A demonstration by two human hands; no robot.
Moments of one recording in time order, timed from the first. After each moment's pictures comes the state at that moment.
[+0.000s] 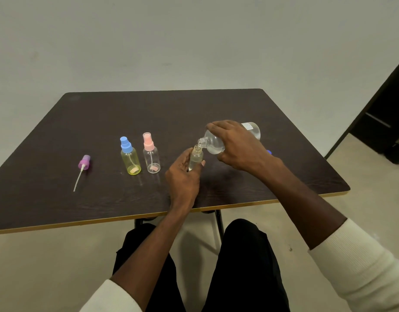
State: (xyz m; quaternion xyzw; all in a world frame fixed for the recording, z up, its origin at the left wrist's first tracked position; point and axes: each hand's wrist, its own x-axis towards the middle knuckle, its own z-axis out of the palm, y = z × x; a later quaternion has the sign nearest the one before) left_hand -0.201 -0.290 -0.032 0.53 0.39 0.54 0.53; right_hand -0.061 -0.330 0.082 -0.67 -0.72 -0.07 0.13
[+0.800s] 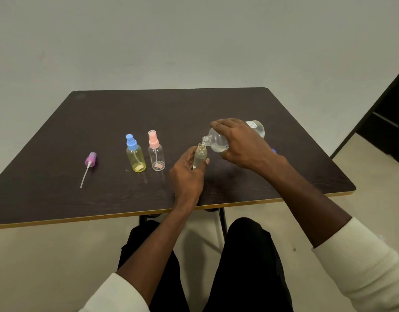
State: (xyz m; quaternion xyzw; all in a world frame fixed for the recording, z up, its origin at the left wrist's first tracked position) left_hand -0.202 -0.290 -0.033 0.54 0.38 0.55 0.51; right_hand -0.063 -0.331 0.083 -0.67 -0.72 -0.07 0.13
